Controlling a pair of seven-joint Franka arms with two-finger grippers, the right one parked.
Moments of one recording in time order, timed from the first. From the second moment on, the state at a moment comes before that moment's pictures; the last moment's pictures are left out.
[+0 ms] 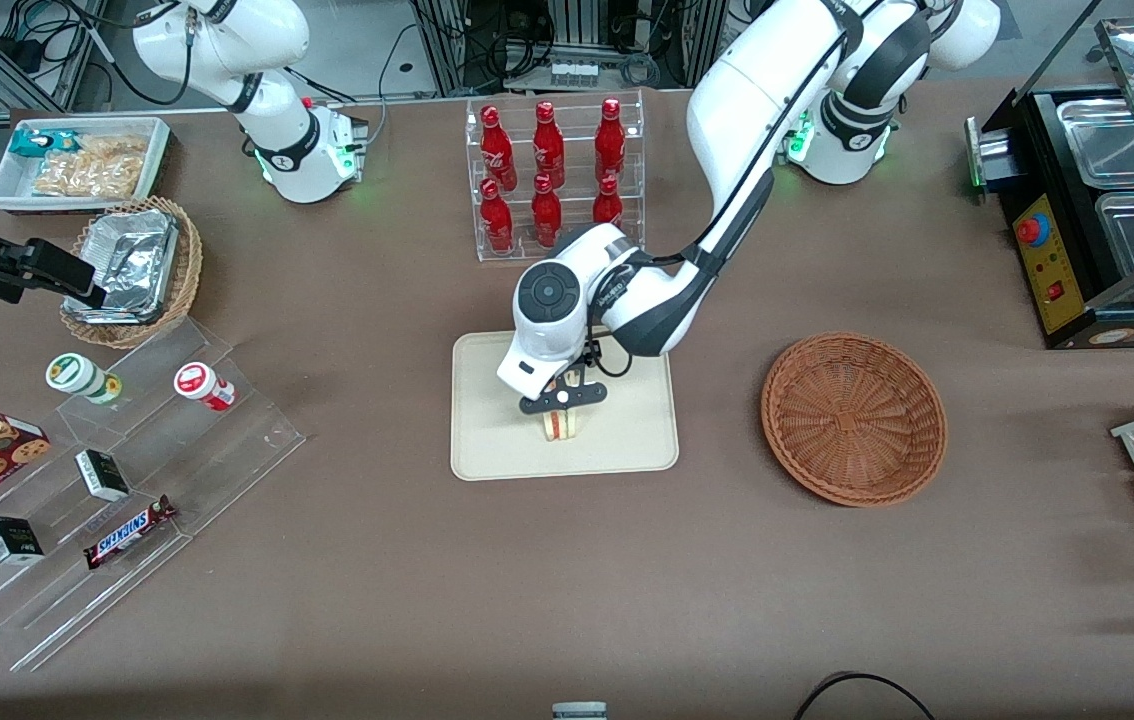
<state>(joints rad) -0.71 0.80 -0.16 -1.32 0.01 2.09 -1.01</state>
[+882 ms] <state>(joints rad) -0.61 0.53 -0.09 -1.32 0.04 1.73 -0.98</state>
